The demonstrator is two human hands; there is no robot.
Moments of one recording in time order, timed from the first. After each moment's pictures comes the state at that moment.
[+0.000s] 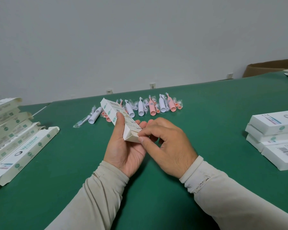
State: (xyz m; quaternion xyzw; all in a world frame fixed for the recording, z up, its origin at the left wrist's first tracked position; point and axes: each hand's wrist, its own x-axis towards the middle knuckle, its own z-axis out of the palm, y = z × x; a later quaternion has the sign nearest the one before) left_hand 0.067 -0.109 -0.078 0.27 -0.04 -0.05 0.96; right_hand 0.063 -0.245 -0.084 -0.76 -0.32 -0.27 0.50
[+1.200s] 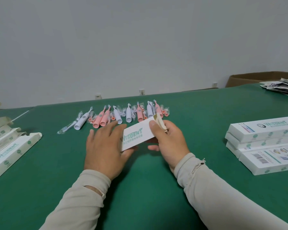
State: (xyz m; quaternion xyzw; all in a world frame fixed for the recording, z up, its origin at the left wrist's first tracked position) left_hand 0.071 -0.085 -0.086 0.95 -0.04 0.28 0.11; right_hand 0.093 -0.269 -0.081 -0.66 -0.06 -0.06 0.75
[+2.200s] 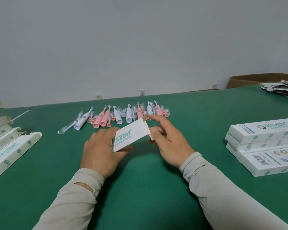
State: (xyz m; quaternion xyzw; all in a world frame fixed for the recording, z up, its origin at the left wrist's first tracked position) left_hand 0.075 -0.073 -0.087 0.95 -0.03 0.26 0.19; right_hand 0.095 -0.285 -0.078 -0.78 -0.22 -0.10 0.58
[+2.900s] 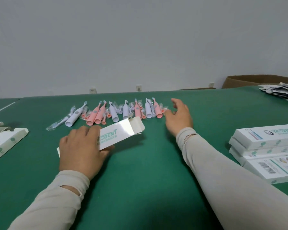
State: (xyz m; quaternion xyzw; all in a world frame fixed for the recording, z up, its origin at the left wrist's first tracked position) left_hand 0.088 -0.049 -0.091 0.96 0.05 0.28 0.03; right_hand 0.210 -0.301 -0.081 -0.85 0.05 -0.22 0.47
